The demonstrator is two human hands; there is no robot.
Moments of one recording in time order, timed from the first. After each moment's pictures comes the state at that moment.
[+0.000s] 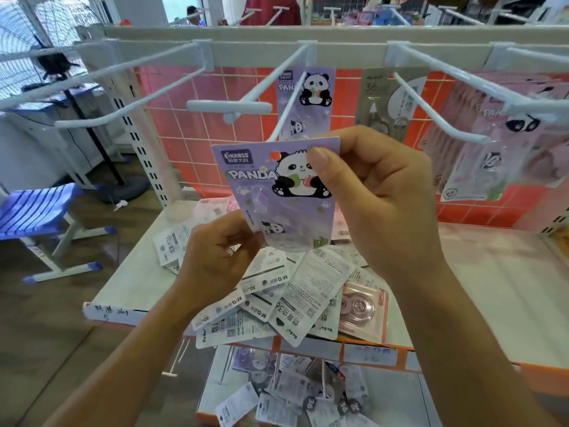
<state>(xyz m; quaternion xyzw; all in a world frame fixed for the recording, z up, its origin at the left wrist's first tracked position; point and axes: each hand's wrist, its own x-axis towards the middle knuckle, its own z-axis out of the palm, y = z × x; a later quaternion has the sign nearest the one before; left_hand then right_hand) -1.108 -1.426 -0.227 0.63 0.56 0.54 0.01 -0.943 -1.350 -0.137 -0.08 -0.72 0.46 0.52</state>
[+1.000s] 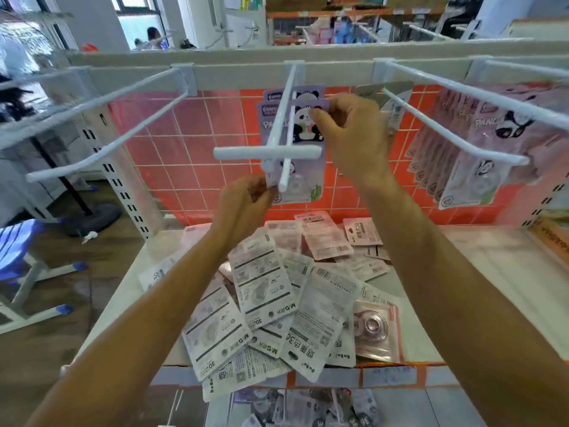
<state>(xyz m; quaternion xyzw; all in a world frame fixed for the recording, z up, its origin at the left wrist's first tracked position) -1.175 -1.301 -0.225 0.58 0.65 0.49 0.11 -1.017 -1.224 -0.133 -0.35 -0.74 0.21 0.53</state>
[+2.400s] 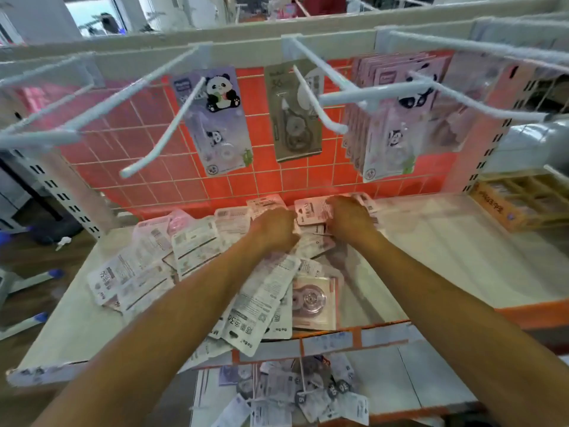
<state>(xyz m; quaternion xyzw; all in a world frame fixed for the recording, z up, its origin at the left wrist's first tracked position) -1.046 -1.237 -0.286 0.68 0.72 0.02 0.09 -0.895 -1.167 -0.303 -0.53 -0.84 0.08 0.10</state>
